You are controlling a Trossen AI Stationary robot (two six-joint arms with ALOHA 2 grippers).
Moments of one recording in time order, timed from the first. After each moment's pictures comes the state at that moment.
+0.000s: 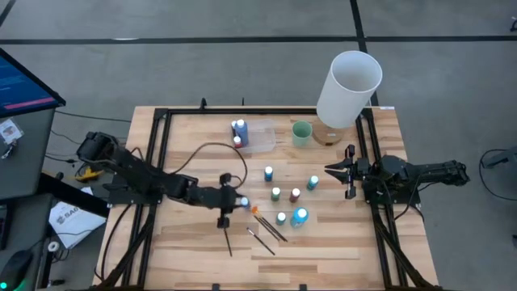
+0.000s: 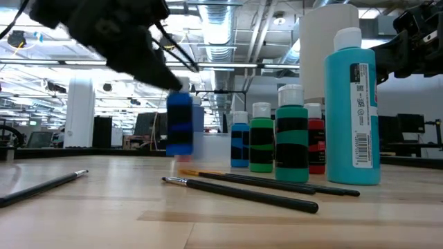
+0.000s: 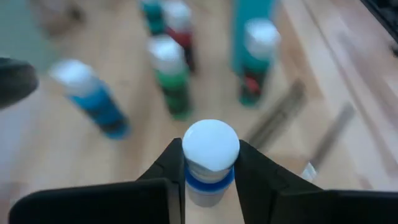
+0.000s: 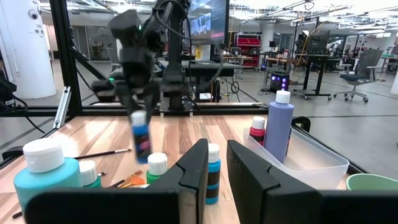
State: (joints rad) left arm -0.33 1.42 0.67 0.16 -0.38 -0.13; right arm 0.10 0.01 0.00 0.05 0.21 -0.03
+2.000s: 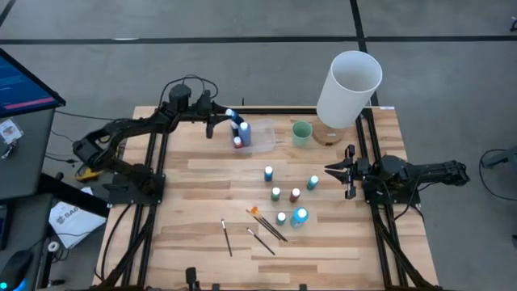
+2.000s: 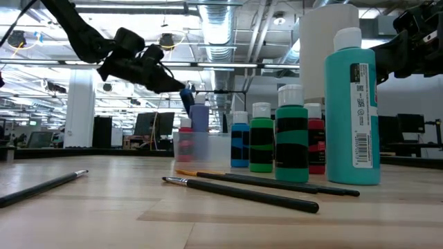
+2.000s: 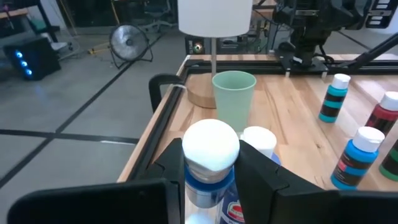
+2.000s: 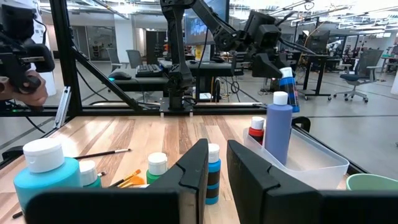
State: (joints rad) left arm 0.90 1.41 0.67 0.44 0.71 0.30; right arm 0.10 0.01 0.00 0.05 0.21 -0.03
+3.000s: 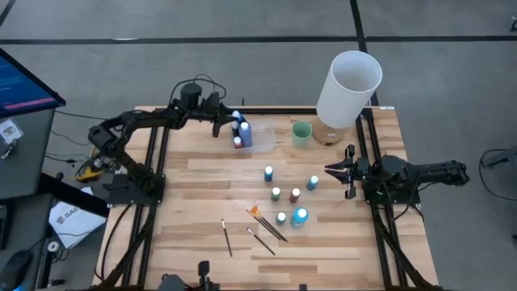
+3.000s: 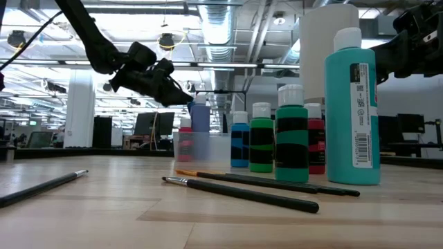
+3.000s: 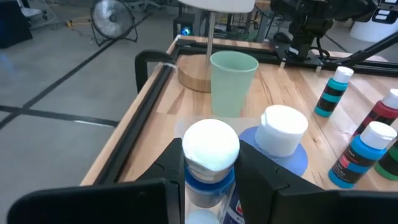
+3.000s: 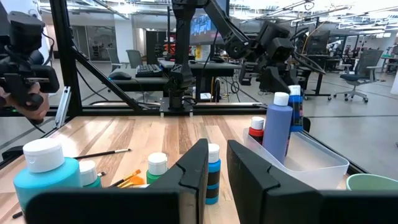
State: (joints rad) left arm 0.90 1.60 0.76 0.45 0.75 0.26; right arm 0.10 0.01 0.00 0.05 0.21 -0.03
